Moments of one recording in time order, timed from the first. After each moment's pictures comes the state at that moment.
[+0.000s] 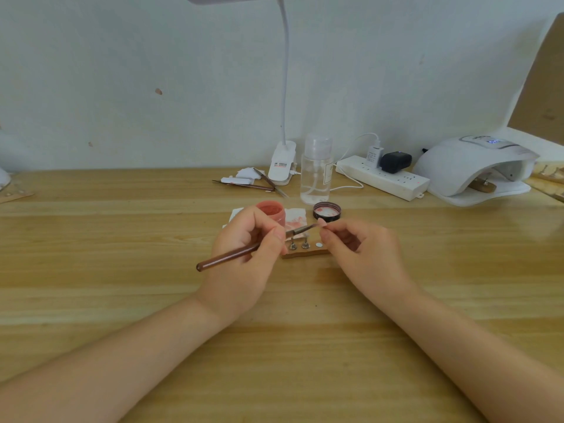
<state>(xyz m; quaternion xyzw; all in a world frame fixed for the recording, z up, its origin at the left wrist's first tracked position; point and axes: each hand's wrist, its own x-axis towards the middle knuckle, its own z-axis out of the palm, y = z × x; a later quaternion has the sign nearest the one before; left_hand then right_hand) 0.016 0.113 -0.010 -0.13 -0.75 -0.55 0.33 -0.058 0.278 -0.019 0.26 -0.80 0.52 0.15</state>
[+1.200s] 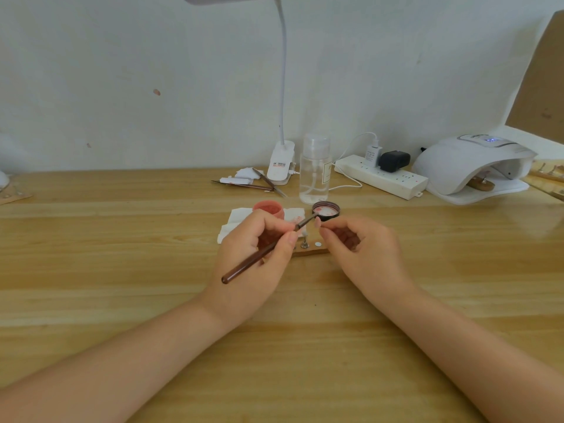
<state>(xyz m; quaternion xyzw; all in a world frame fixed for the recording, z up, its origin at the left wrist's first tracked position) 0.017 0.120 -0.012 -0.12 -0.78 -0.52 0.33 -0.056 0.278 -0.016 0.26 -0.81 0.49 0.18</state>
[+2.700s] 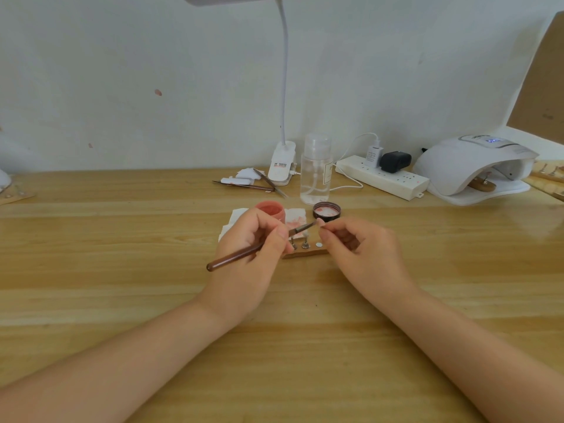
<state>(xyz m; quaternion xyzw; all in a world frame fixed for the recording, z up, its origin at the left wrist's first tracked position) 0.017 0.118 -0.012 -0.09 -0.75 -0.58 0.30 -0.052 0.279 -0.015 0.27 -0.81 0.50 0.15</state>
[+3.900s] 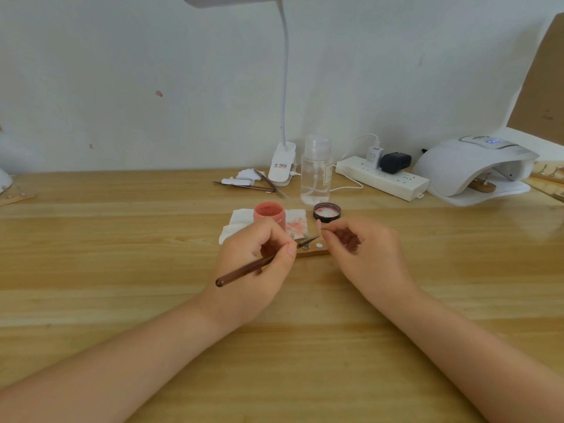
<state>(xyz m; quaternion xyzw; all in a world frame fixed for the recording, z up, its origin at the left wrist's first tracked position) 0.024 0.115 -0.008 -0.16 -0.82 -0.45 0.33 -0.053 0.279 -0.012 0.28 -0.83 0.43 0.21</state>
